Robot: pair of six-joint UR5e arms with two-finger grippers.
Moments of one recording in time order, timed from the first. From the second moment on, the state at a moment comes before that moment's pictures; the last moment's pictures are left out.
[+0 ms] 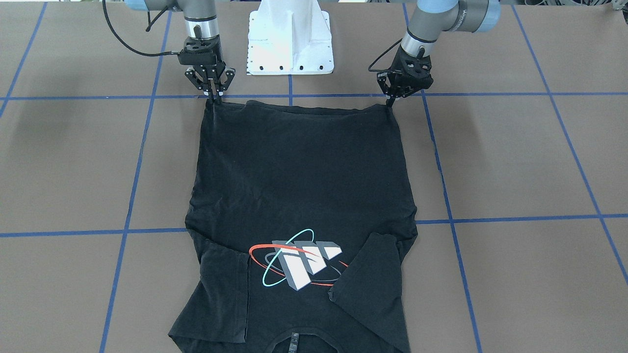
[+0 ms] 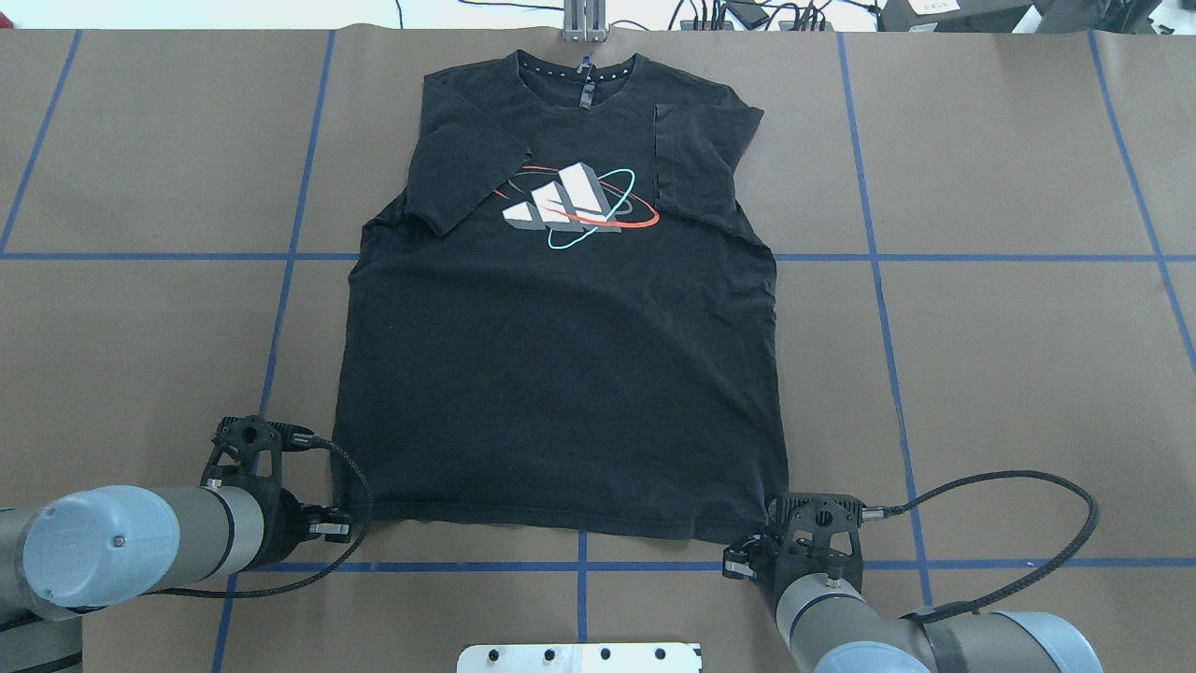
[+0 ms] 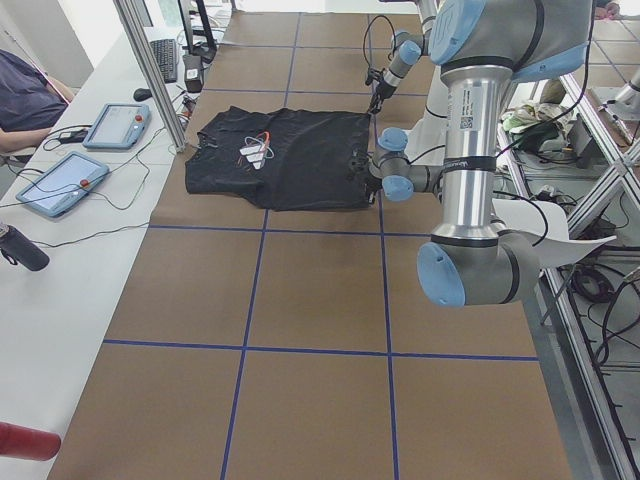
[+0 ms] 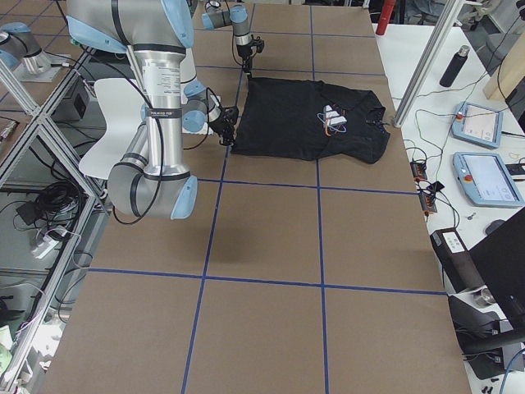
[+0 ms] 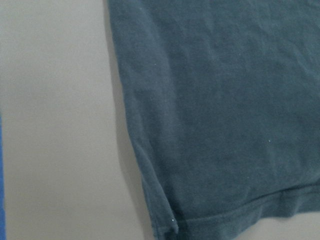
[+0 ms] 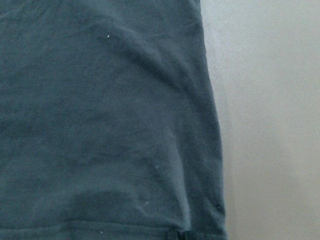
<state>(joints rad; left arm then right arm) -0.24 -1.56 -2.05 -2.06 -1.59 -1.29 -0.02 -1.44 2.06 -1.44 1.12 1.64</state>
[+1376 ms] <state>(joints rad) -0.28 -1.55 -2.29 -1.92 -1.75 -1.26 0.03 -1.44 2.34 -1.66 1.24 1.64</state>
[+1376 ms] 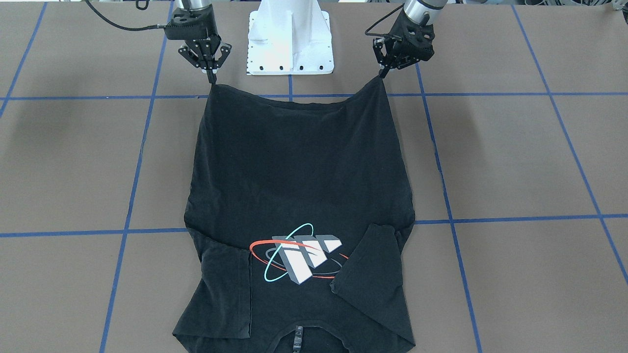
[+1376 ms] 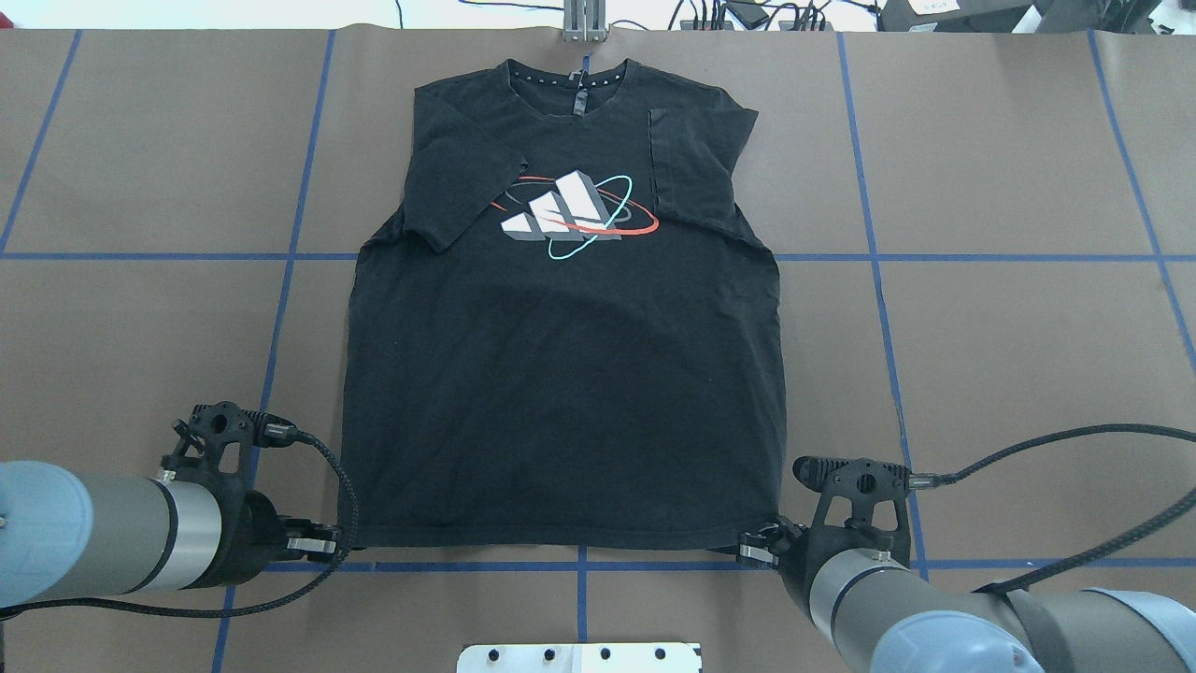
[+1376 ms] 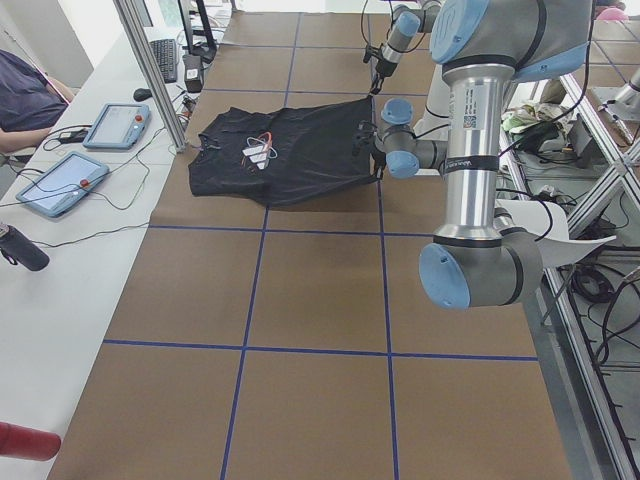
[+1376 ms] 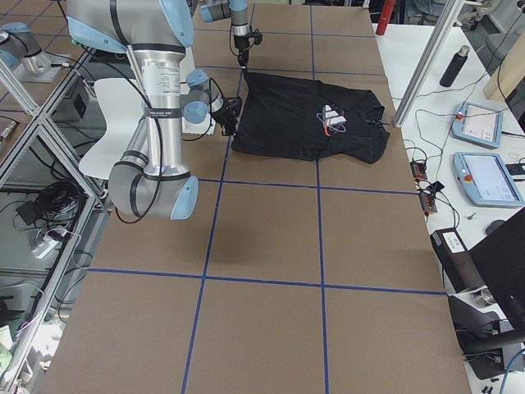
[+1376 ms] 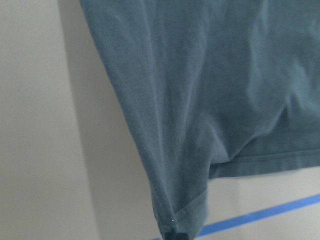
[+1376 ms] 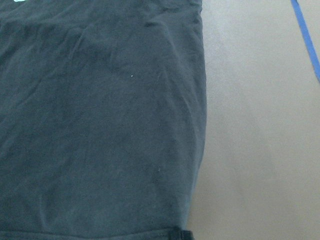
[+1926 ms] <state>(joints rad) -0.29 -1.48 -2.45 -1.85 -1.78 -1.27 -0.08 -1.44 2.54 -1.83 1.24 1.65</state>
